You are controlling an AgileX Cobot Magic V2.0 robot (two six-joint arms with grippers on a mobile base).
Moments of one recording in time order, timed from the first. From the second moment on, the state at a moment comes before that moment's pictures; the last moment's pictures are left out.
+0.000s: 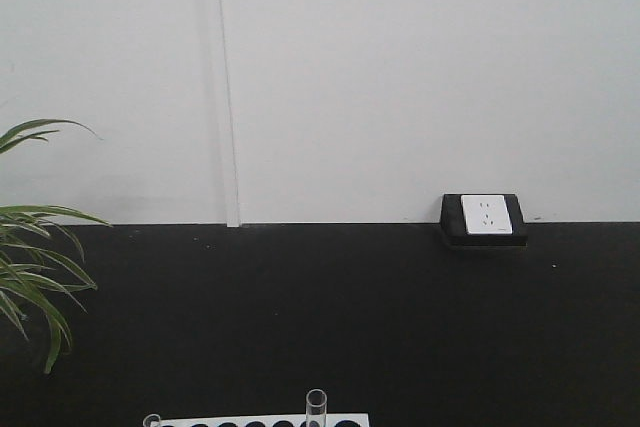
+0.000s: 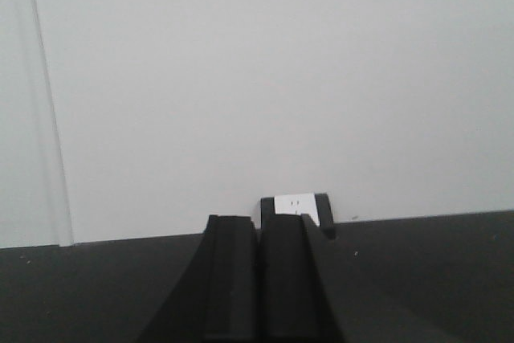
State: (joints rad) left arm 0.01 -0.01 -0.16 0.09 -0.01 -0.13; right arm 0.01 0.03 -0.11 -0.08 -0.03 0.15
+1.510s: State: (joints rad) left arm -0.09 0.88 -0.45 0.08 -0.01 -0.10; right arm 0.01 0.70 -0.43 -0.21 0.12 0.16
